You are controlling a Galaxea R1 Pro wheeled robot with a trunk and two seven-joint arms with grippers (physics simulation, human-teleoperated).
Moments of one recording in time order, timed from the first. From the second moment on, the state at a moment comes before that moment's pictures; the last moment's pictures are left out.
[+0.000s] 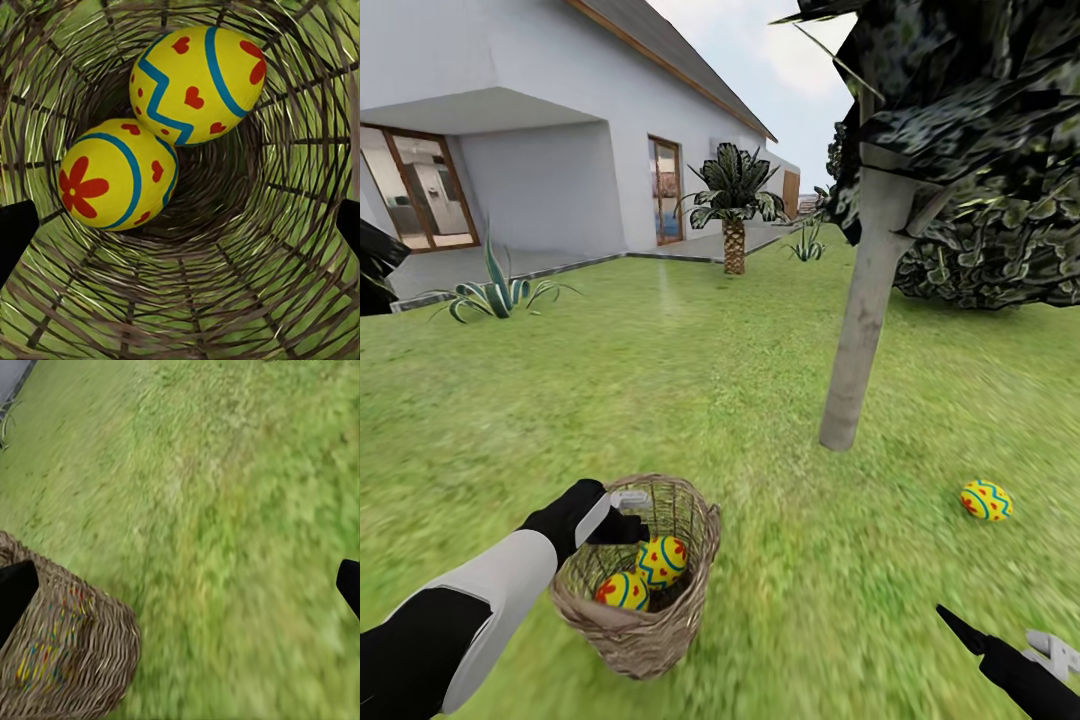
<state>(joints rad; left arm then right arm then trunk) -0.96 0.02 -0.30 -0.30 0.33 0.78 -0.04 0.06 -0.12 -0.64 -1.41 -0.42 0.58 0.70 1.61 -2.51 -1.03</state>
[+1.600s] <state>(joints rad) -0.96 0.02 -0.30 -0.30 0.32 0.78 -0.04 0.06 -0.12 -0.64 -1.41 -0.42 0.58 0.69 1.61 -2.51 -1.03</state>
